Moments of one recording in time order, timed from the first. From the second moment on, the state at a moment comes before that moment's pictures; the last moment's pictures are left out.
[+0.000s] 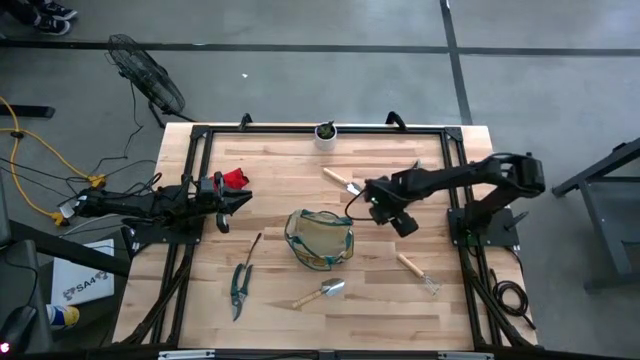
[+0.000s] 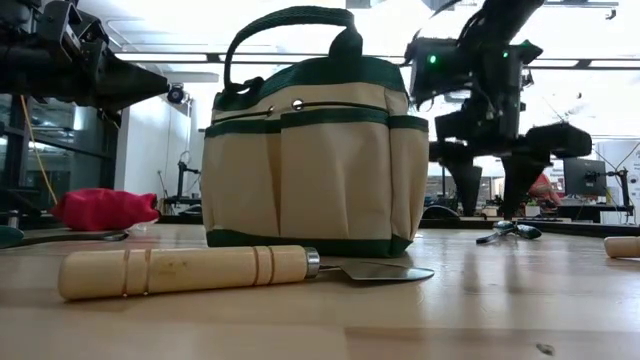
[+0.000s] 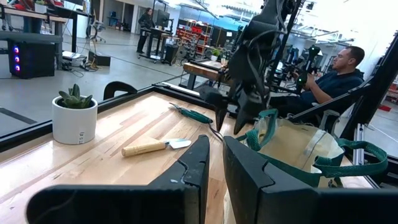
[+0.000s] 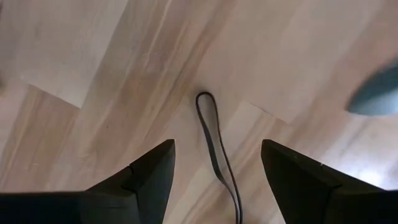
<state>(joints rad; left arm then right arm) -0.12 0.02 0.01 0.06 -0.37 -0.23 -0.13 1.57 0.88 -0.76 0.00 -0.63</state>
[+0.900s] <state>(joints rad) -0.12 0.02 0.01 0.06 -0.37 -0.23 -0.13 1.64 0.83 -0.67 0.00 -0.59</state>
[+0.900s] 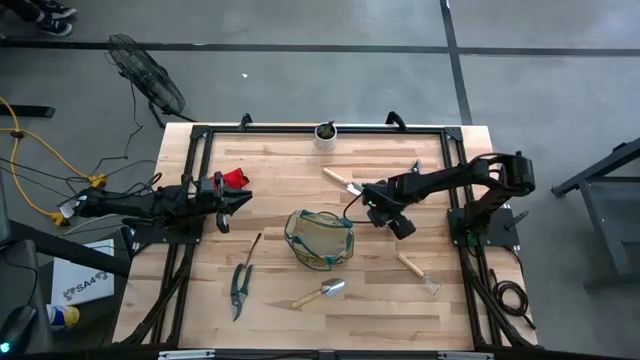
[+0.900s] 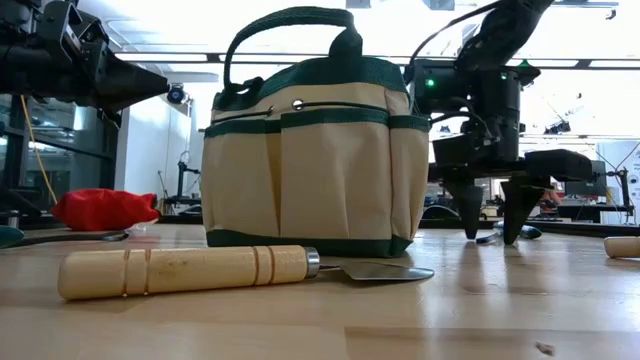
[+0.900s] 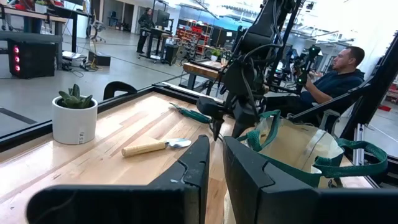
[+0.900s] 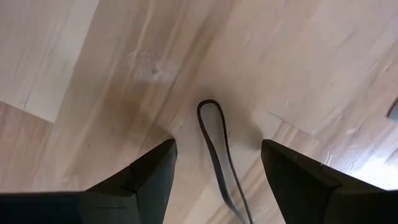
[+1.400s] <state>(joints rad) -0.12 0.02 0.01 0.06 -0.37 -0.23 -0.17 1.64 0.83 -0.68 -0.02 -0.55</state>
